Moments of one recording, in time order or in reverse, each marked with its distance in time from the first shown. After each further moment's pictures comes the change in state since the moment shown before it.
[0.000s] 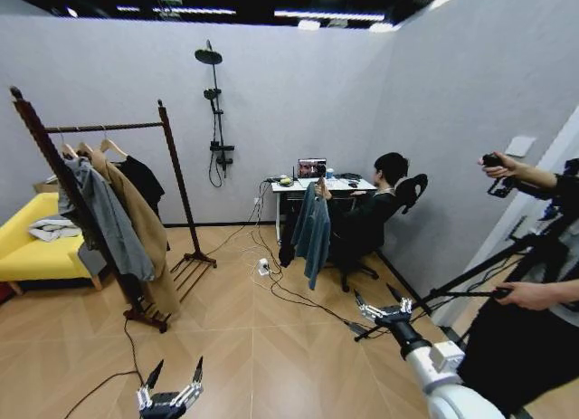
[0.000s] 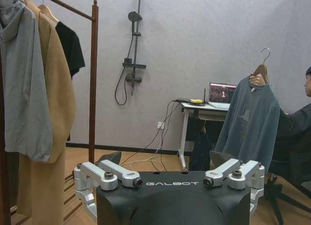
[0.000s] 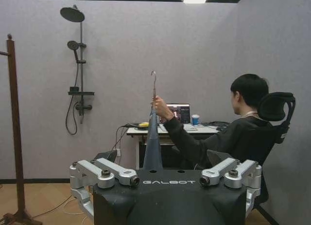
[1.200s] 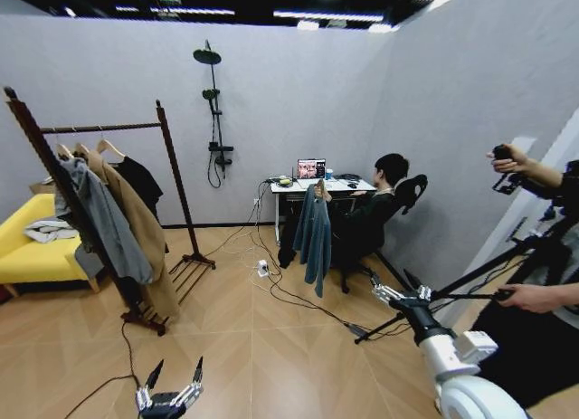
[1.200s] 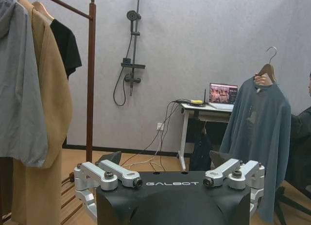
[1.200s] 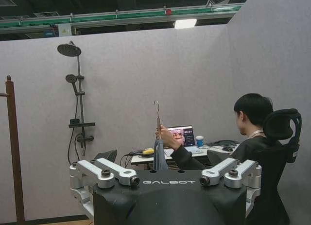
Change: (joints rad) left arm 0.000 0.000 0.000 0.000 0.000 0.000 0.000; right arm -0.008 -0.021 0.037 0.104 0.136 0.010 0.047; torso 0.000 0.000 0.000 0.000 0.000
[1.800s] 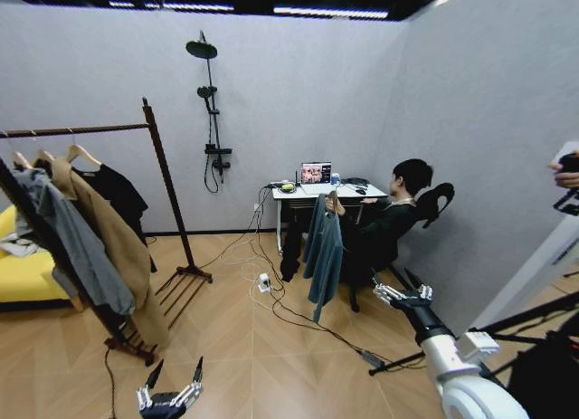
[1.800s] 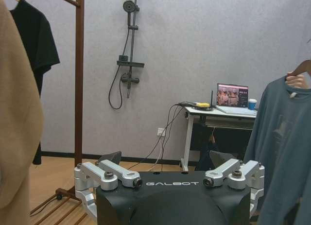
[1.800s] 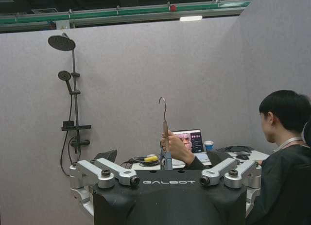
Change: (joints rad) left arm 0.000 0.000 0.000 0.000 0.000 0.000 0.000; right arm 0.005 -0.008 0.000 -0.011 0.003 0.014 -0.018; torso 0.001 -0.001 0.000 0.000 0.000
